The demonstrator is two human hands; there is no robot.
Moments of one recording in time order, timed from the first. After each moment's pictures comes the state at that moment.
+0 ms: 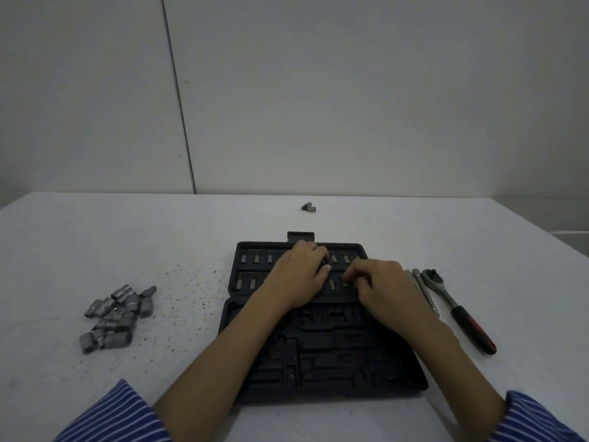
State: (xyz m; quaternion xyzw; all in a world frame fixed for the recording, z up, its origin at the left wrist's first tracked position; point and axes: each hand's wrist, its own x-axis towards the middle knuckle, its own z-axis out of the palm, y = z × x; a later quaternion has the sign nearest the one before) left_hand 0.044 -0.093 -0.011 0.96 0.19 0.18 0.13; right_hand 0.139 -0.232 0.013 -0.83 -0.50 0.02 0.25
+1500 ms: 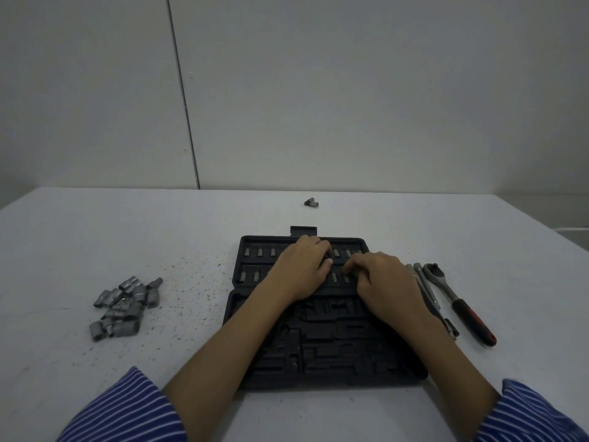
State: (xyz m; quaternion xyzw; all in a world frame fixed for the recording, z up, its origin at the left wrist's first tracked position) left_hand 0.043 -0.094 -0.010 0.96 0.18 0.18 0.12; right_hand 0.137 -0.229 0.003 -0.84 -0.50 -0.07 0.21
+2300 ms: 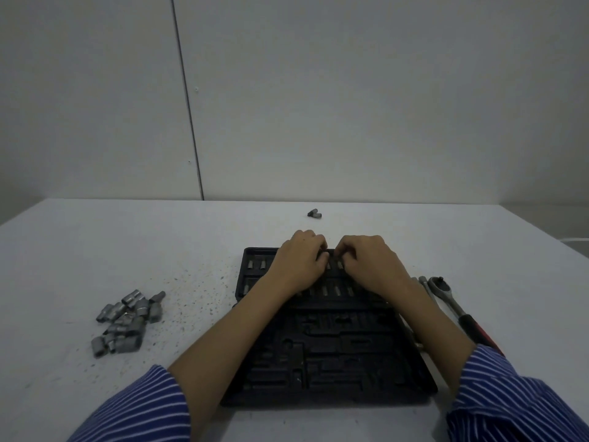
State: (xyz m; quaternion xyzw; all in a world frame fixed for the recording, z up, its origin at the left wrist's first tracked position) left_hand 0.057 -0.069 -0.002 0.94 0.23 0.22 0.13; right_hand 0.161 -0.177 0.021 -0.83 -0.51 0.00 0.23
